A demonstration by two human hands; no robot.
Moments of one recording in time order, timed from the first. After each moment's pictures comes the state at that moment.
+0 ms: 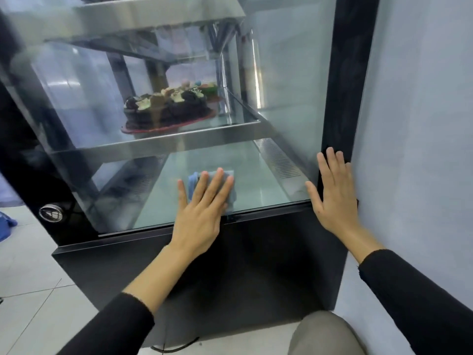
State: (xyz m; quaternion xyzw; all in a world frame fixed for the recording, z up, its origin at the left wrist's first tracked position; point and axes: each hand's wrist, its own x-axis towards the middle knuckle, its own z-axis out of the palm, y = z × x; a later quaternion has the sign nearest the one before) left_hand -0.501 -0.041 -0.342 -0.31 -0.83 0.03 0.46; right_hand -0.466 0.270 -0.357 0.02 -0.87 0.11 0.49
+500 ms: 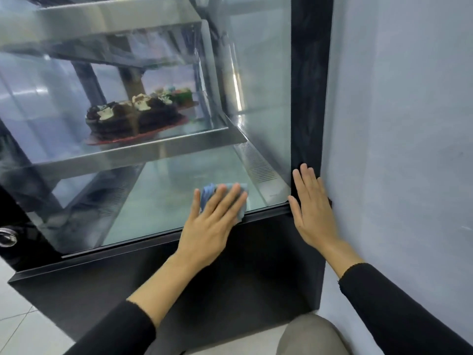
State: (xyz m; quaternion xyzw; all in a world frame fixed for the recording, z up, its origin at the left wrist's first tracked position) left_hand -0.501 0.020 -0.350 -0.37 -0.80 0.08 0.47; right_hand -0.456 0.280 -0.380 0.02 -0.90 0.13 0.42
